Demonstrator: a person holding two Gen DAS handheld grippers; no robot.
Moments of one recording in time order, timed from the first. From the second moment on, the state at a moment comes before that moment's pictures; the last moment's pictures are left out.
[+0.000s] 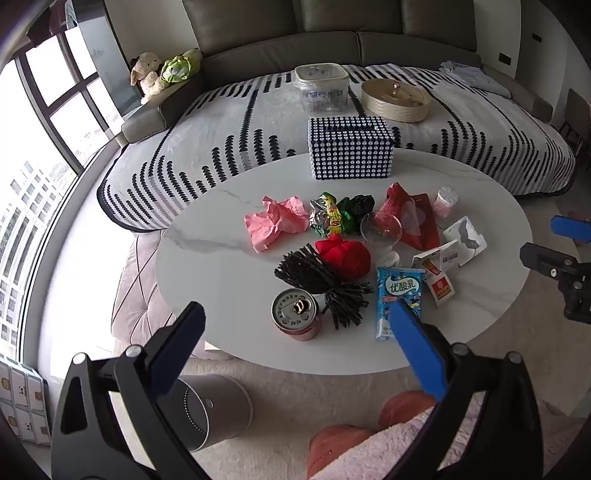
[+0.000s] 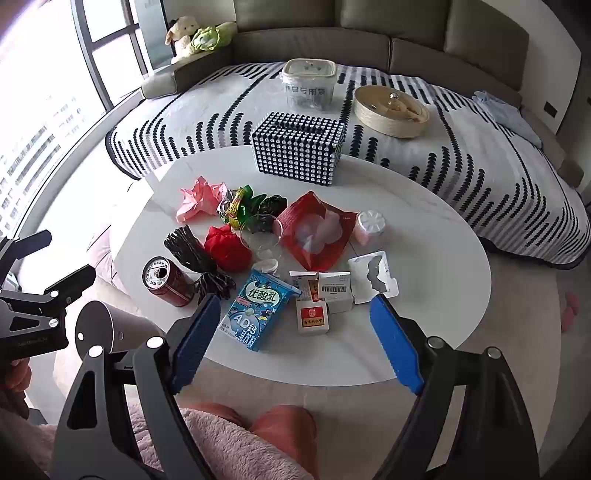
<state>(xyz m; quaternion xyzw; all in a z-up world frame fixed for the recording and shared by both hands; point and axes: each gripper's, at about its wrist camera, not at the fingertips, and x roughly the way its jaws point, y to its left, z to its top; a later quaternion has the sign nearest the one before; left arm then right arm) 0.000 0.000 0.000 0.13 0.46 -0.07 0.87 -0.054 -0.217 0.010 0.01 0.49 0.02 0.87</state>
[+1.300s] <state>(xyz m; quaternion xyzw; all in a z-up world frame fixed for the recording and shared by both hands) -0.004 0.004 0.013 0.10 0.47 -0.10 0.87 -0.062 -0.217 0.020 0.02 0.48 0.03 0.87</state>
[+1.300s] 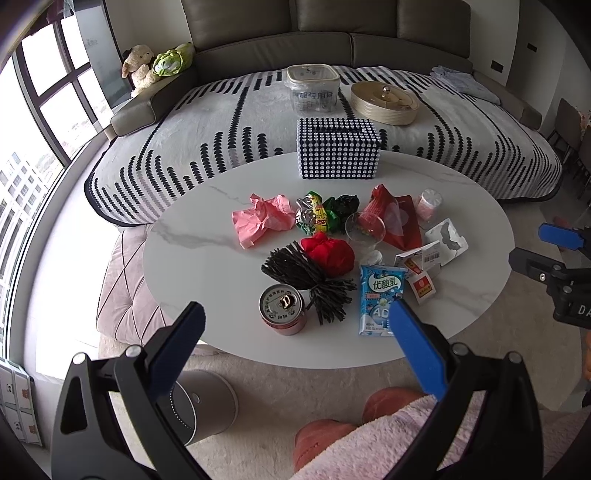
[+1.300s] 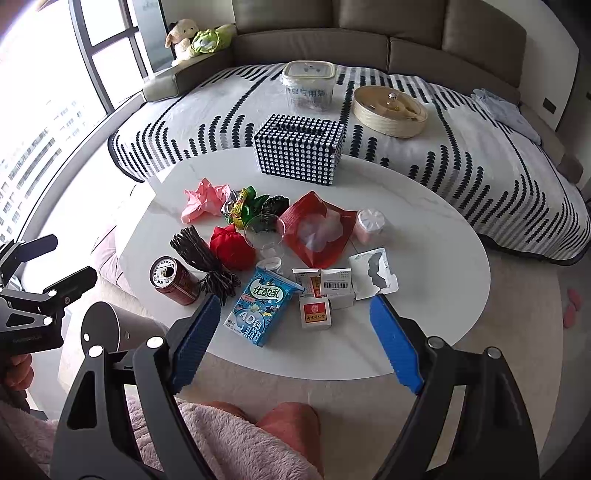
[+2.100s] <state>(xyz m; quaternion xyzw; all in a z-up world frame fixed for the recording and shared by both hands) -0.013 0.008 0.019 0.10 0.47 -0.10 0.87 -0.067 -0.217 0.030 0.02 0.48 0.03 0.88</state>
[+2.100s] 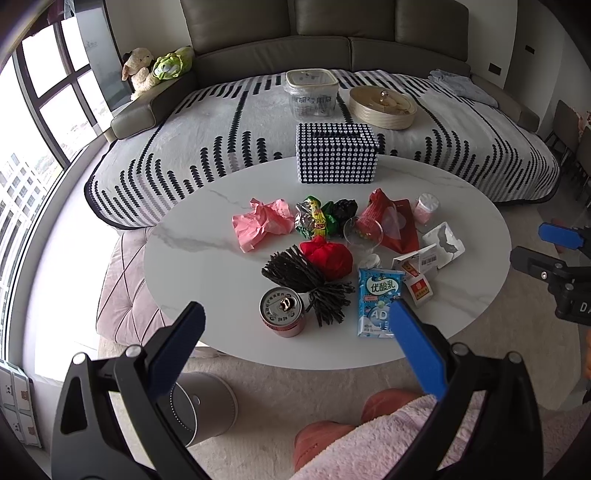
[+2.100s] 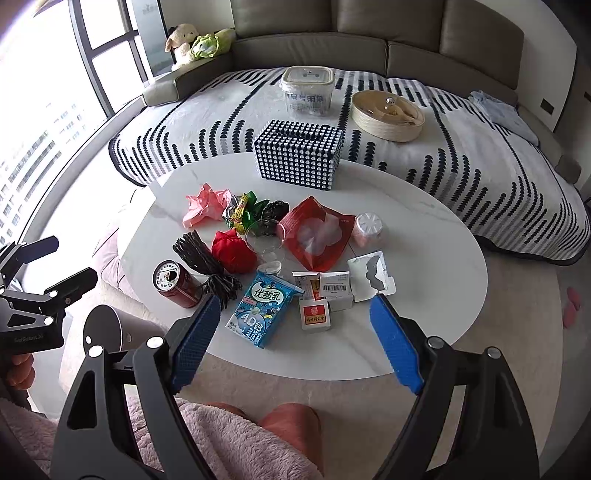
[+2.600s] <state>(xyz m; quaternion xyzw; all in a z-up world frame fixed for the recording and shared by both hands) -0.007 0.006 0.019 0.10 0.47 -0.11 0.87 -0.065 -0.220 0.028 0.03 0.48 0.02 0.88</state>
